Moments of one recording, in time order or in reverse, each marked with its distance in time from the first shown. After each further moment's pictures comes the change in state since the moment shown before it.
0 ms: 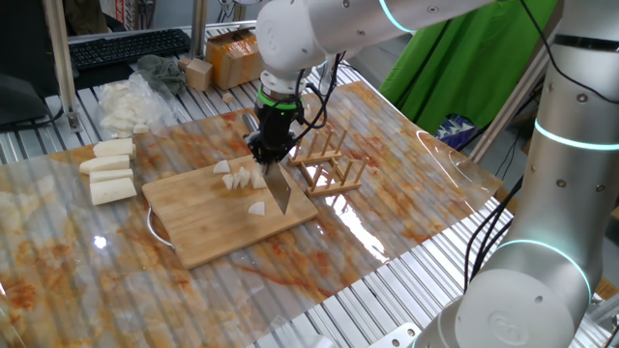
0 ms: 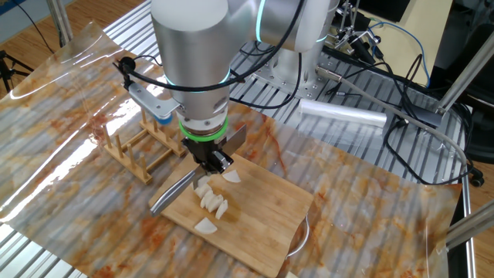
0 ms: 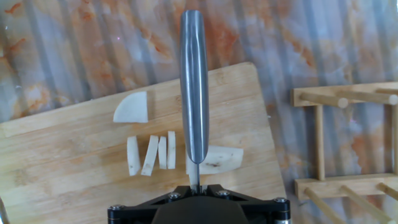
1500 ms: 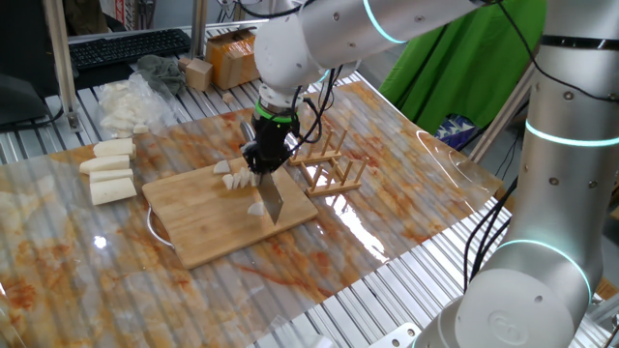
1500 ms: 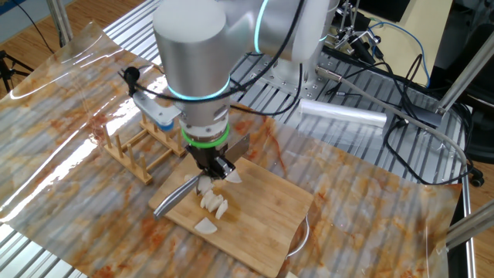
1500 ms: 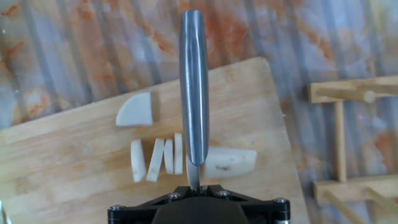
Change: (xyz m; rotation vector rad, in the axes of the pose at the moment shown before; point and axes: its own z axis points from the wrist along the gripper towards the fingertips) arm 0.003 0.005 0.013 -0.030 0.000 0.026
